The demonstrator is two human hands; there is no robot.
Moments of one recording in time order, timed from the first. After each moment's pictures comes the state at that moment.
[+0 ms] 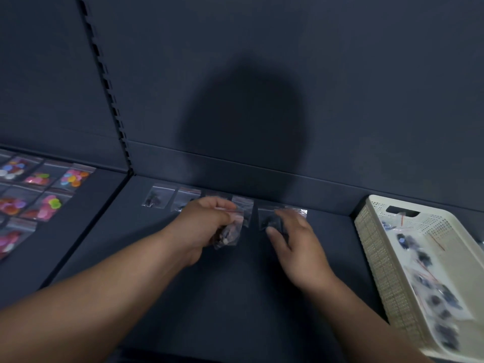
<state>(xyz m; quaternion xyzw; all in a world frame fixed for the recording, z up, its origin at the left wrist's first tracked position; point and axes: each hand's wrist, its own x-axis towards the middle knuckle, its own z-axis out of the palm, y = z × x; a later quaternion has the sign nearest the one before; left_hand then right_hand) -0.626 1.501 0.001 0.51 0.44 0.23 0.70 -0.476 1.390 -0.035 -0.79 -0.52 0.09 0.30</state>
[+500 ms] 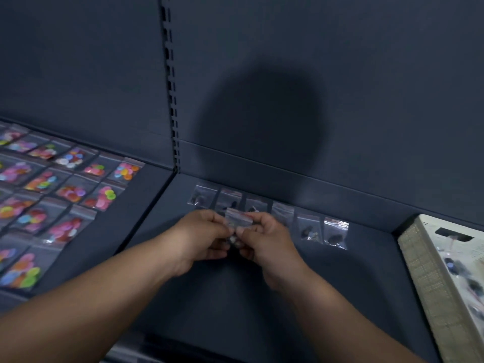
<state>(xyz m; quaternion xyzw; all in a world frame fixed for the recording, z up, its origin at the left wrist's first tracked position) -0.705 1.529 -0.009 0.48 0.48 0.18 0.71 -0.586 1.461 -0.023 -0.62 -0.29 0.51 0.53</state>
